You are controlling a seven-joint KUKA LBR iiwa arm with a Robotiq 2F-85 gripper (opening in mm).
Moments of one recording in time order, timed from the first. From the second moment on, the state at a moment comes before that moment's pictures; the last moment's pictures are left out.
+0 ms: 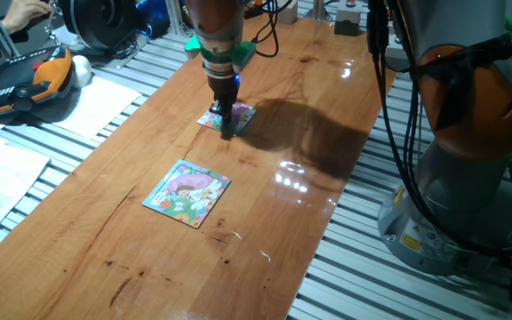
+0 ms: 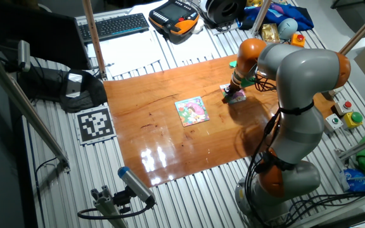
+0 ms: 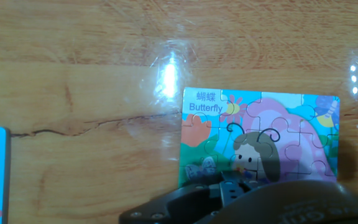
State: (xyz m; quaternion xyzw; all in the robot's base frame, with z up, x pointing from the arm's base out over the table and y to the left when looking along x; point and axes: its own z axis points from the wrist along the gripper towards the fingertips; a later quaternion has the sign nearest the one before) arm 0.535 -0.103 0.021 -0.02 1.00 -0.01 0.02
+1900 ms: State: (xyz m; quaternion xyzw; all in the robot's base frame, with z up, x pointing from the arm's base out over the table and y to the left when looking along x) arm 0.540 -0.103 0.031 -0.04 1.00 -0.03 0.02
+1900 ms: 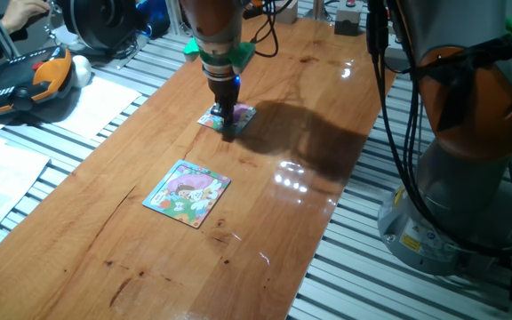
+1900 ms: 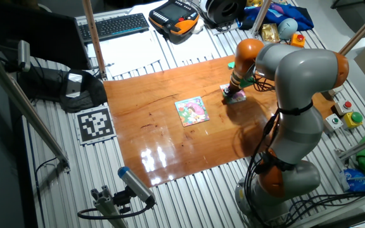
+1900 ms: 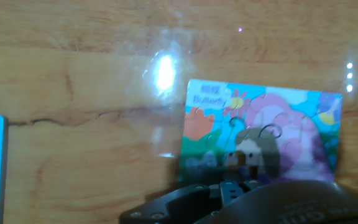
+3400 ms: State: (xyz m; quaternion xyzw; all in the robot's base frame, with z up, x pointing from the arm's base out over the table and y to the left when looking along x) arm 0.539 -0.085 0.033 -0.05 1.00 0.01 0.03
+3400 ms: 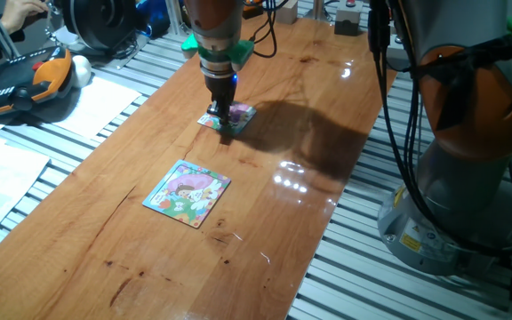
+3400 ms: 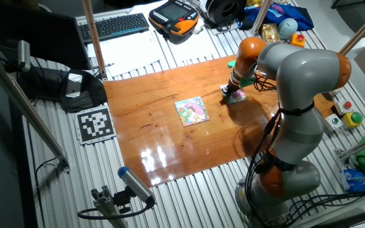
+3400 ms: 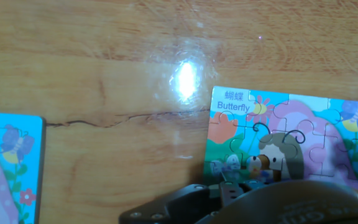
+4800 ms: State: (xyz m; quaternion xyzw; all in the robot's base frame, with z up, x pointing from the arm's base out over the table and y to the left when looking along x) arm 0.542 -0.081 0.027 -0.05 1.00 0.01 0.03
